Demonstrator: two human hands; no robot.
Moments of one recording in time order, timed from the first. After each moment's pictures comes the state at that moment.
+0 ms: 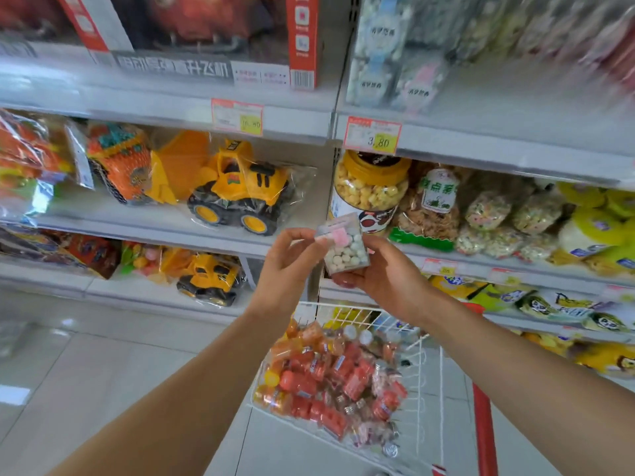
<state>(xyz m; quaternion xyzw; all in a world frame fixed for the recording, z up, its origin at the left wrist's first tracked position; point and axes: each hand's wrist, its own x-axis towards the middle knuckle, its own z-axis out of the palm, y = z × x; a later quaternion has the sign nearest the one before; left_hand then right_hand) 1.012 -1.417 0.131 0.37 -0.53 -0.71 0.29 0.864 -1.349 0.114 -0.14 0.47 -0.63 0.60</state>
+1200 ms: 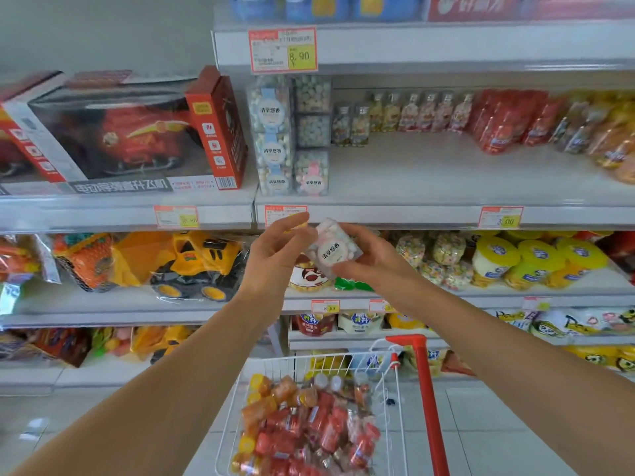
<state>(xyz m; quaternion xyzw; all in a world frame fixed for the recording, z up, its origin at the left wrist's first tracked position) 0.920 -1.398 0.245 0.29 -0.57 -0.71 0.31 0.787 -1.291 0.222 -0.38 0.62 -0.57 0.38</state>
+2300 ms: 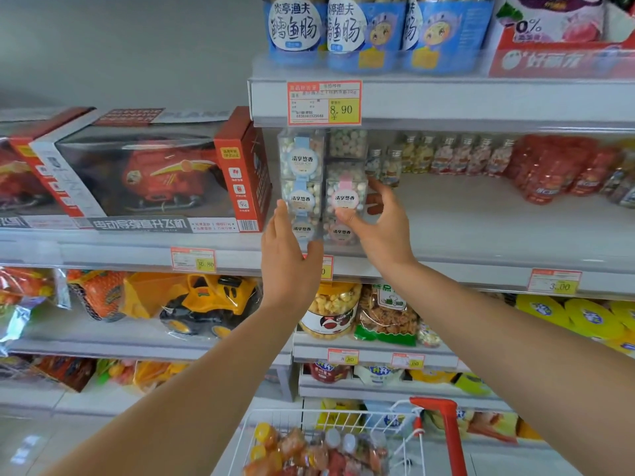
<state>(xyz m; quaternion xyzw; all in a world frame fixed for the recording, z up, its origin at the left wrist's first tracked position) 0.881 -1.452 0.269 0.38 -0.77 -0.37 0.34 0.727 -1.426 0.247 -0.36 0.72 -0.59 0.05</state>
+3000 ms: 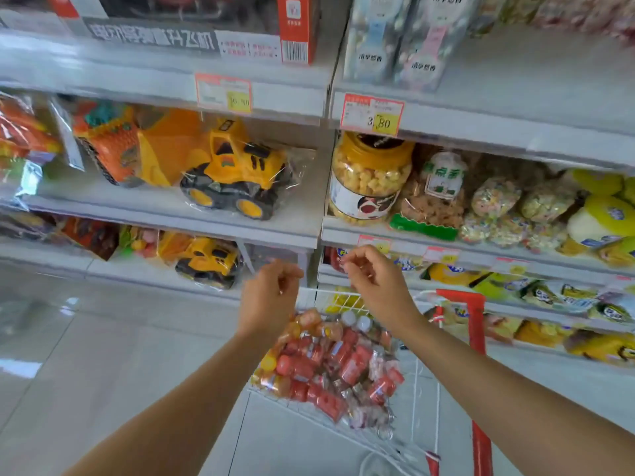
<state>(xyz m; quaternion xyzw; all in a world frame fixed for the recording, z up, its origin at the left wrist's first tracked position) 1.025 -1.416 0.075 0.50 -0.75 -0.39 0.18 0.870 -1.325 0.073 -0.42 0.72 -0.48 0.28</state>
